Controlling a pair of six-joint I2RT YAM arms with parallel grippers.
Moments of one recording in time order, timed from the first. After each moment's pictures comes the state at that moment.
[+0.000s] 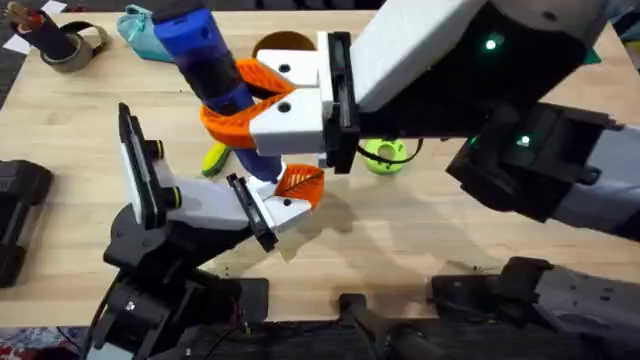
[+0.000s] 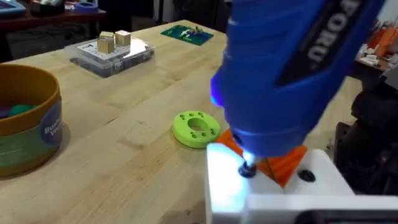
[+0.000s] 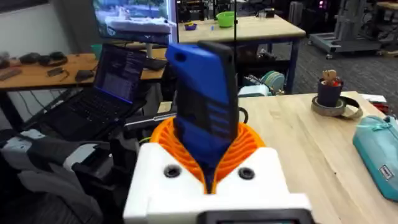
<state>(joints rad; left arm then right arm) -0.33 0.03 0.01 -0.06 0.71 -0.13 0.84 1.24 0.83 0.48 -0.71 0.10</state>
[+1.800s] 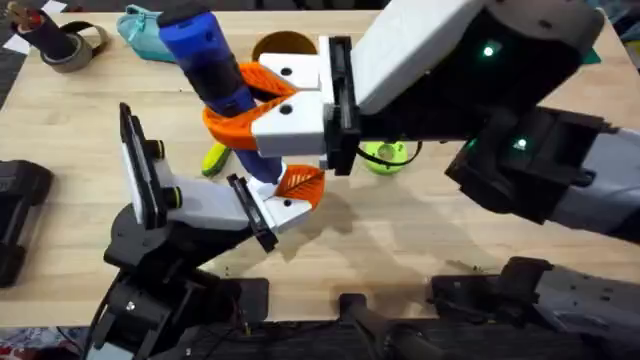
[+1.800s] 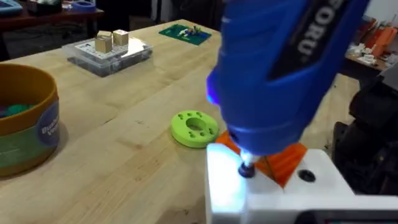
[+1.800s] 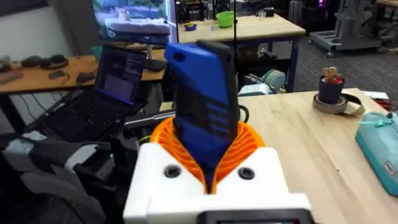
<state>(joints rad) -0.33 0.03 0.01 -0.06 0.71 -0.13 0.84 1.24 0.81 0.50 -0.71 0.13</state>
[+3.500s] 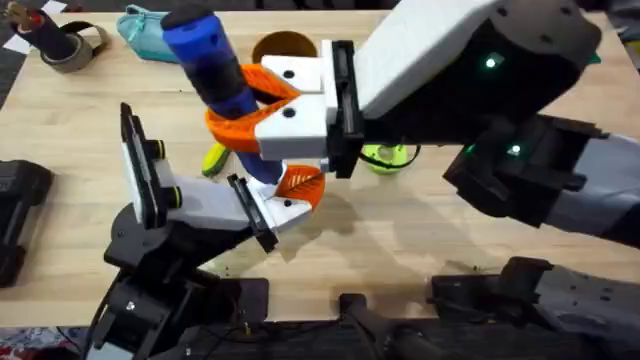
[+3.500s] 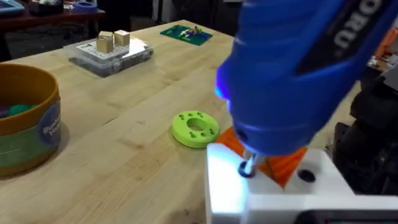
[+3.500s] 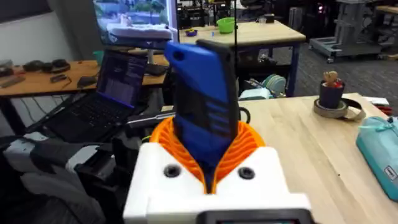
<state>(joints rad) -0.33 0.03 0.01 -0.06 0.72 -0.13 0.84 1.24 0.78 0.56 -0.71 0.14</state>
